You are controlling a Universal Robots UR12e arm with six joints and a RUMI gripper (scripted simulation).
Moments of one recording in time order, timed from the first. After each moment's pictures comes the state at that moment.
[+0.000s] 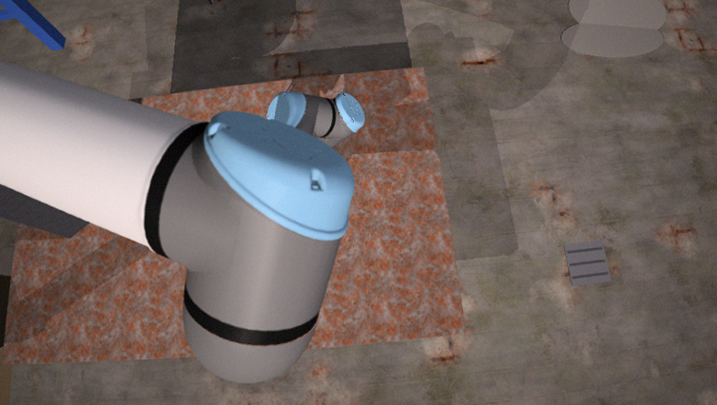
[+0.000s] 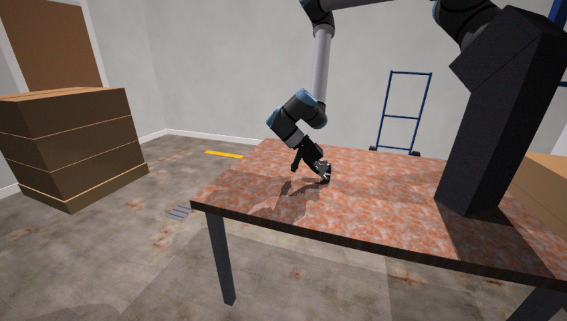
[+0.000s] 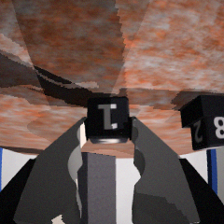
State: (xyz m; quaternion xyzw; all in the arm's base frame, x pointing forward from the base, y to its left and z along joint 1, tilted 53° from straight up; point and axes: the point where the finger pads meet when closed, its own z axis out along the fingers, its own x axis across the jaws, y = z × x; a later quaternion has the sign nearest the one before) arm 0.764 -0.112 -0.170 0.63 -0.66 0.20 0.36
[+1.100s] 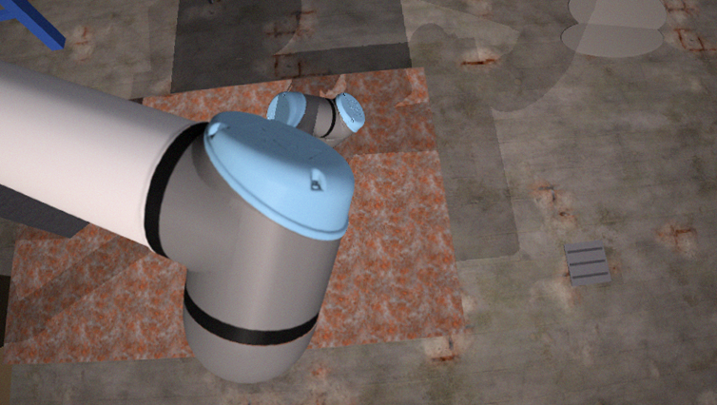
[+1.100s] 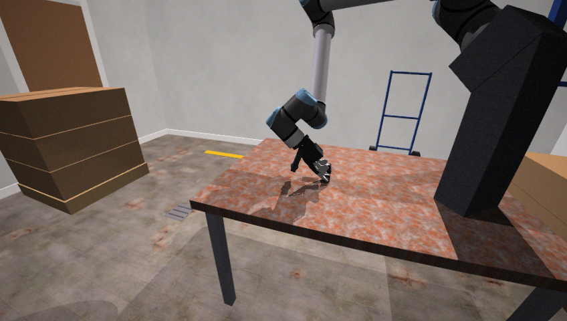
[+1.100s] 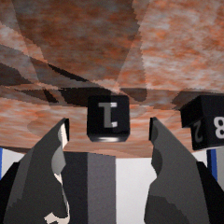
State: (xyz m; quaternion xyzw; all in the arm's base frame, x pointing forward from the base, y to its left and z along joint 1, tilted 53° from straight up) arm 0.764 -0.112 -0.170 0.63 -0.66 0.20 0.36
